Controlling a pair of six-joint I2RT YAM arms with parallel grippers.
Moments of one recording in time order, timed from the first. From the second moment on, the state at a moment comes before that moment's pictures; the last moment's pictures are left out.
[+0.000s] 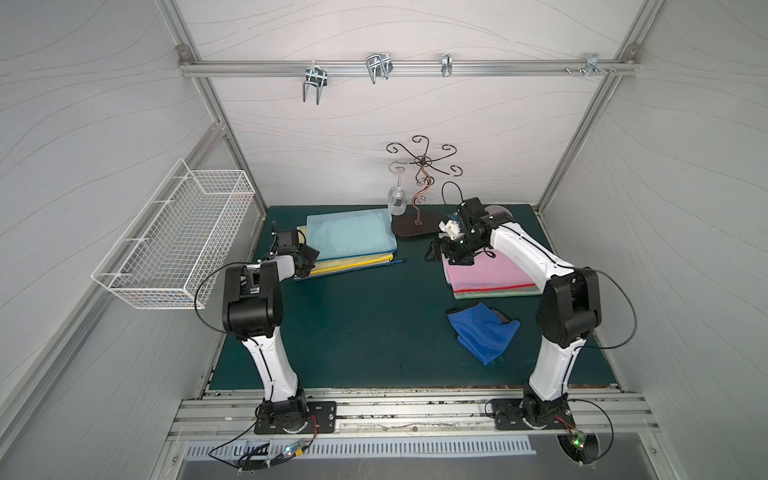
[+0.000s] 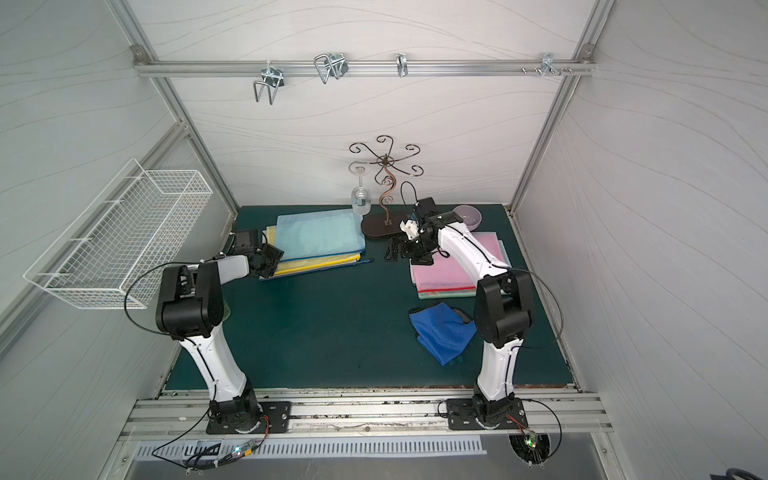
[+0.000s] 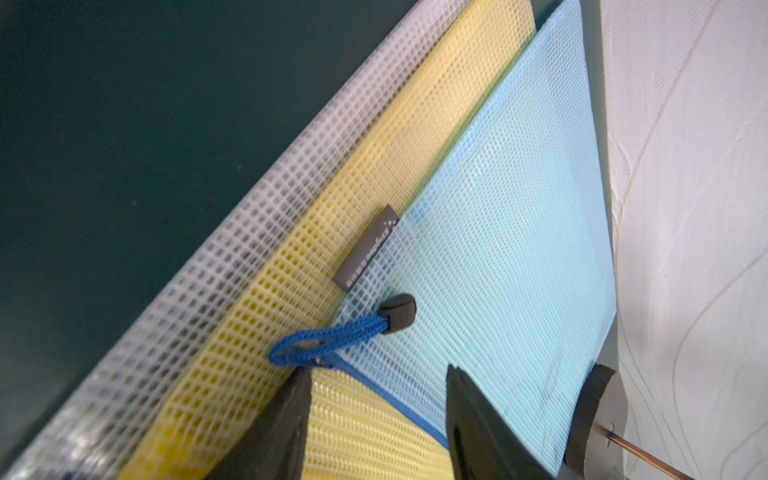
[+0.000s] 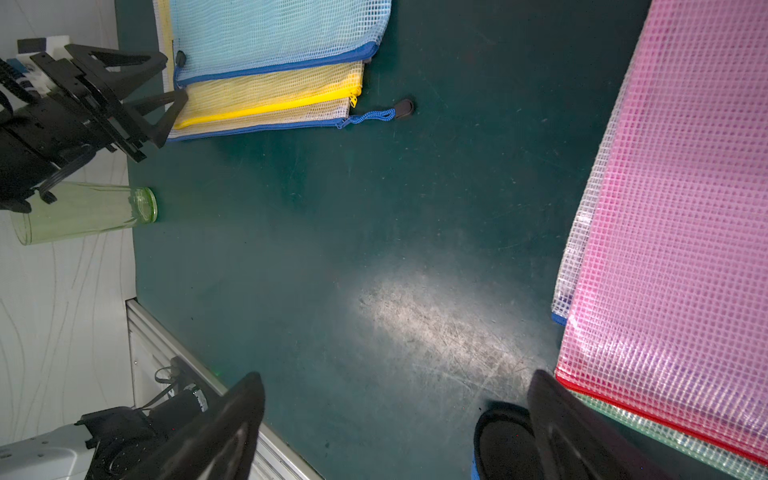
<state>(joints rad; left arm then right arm) 0.15 1.94 1.12 -0.06 0.19 -1.03 0.41 1.88 1.65 -0.94 -0.46 0.25</state>
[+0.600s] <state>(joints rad) 0.14 2.01 1.18 0.00 0.24 -1.08 0.42 1.91 1.69 -0.96 -0.46 0.25</state>
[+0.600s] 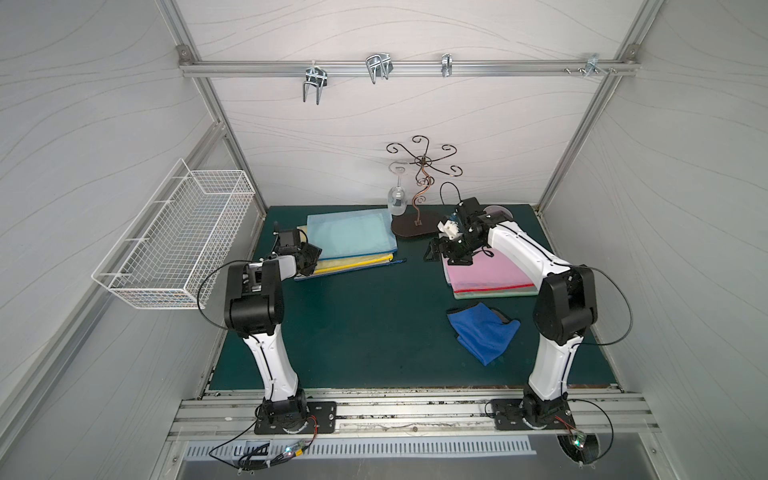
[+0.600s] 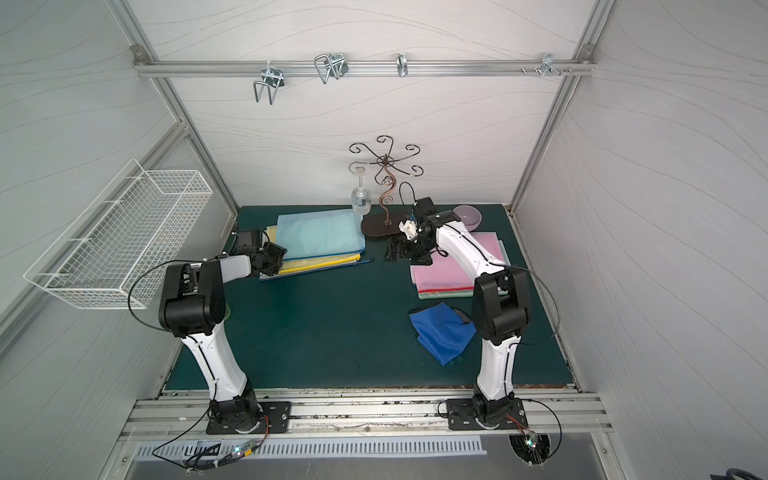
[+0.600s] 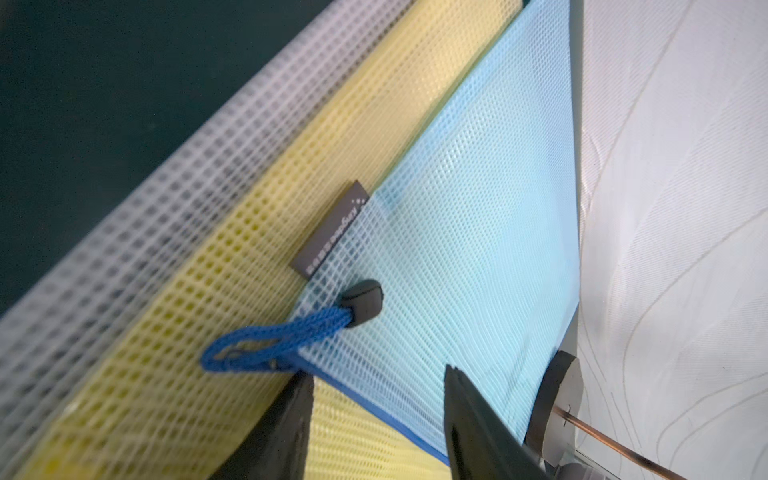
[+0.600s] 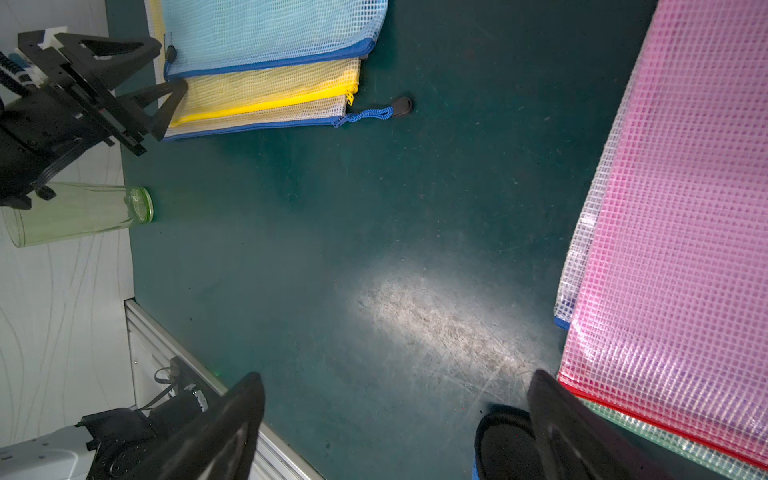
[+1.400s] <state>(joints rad) 0.14 2.09 1.18 0.15 0.28 -1.08 0.42 1.93 1.73 -0.99 -0.46 0.24</state>
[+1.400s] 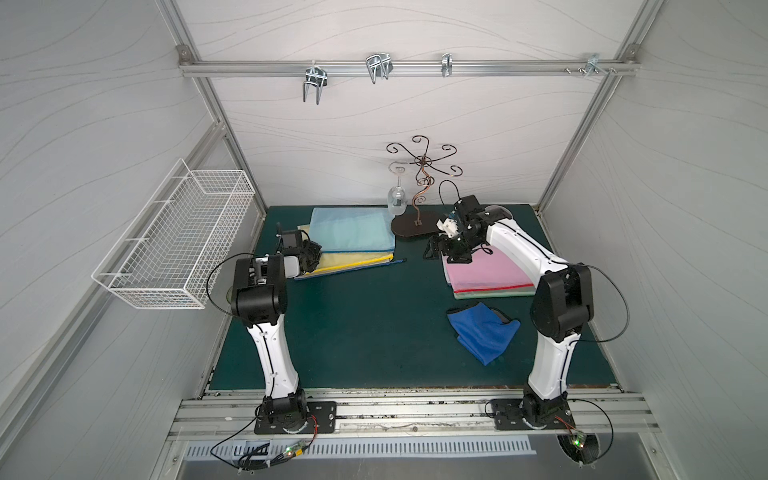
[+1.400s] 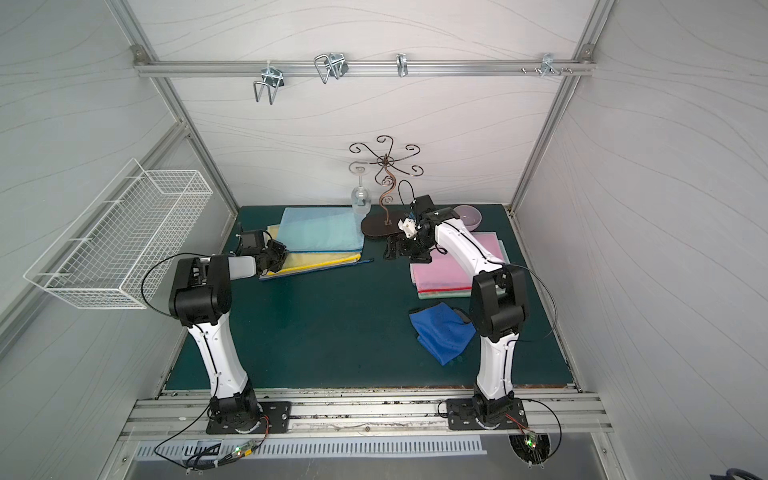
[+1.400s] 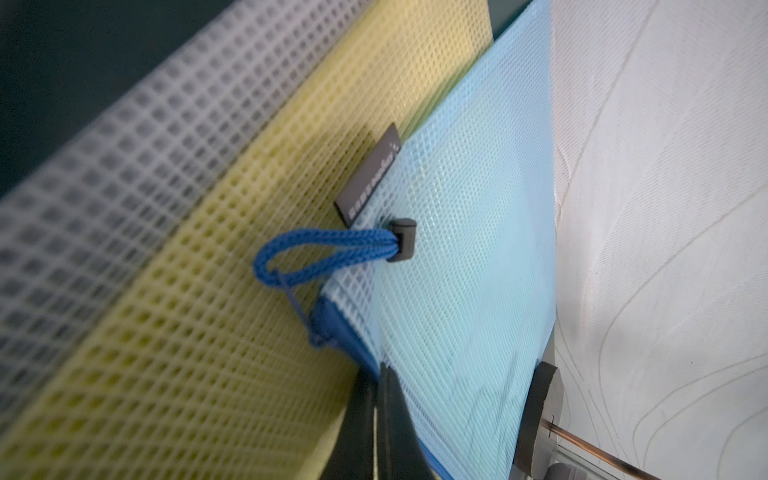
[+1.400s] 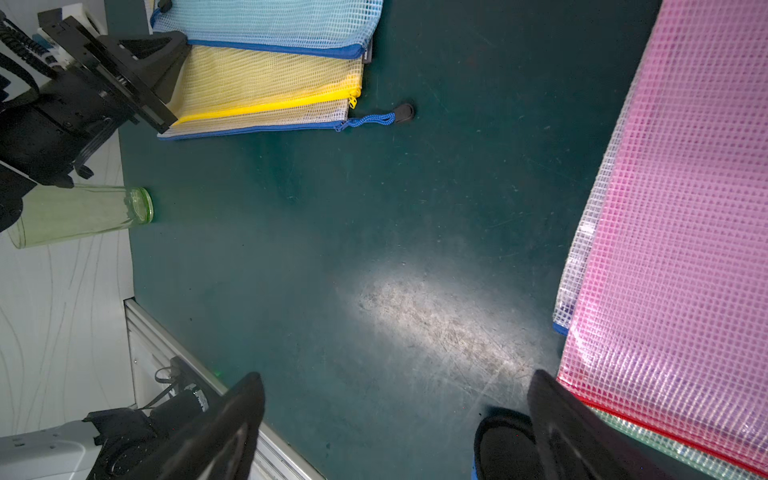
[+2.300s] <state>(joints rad) 0.08 1.35 0.78 -0.18 0.25 -1.04 0.46 1.83 1.56 -1.01 -0.43 0.25</state>
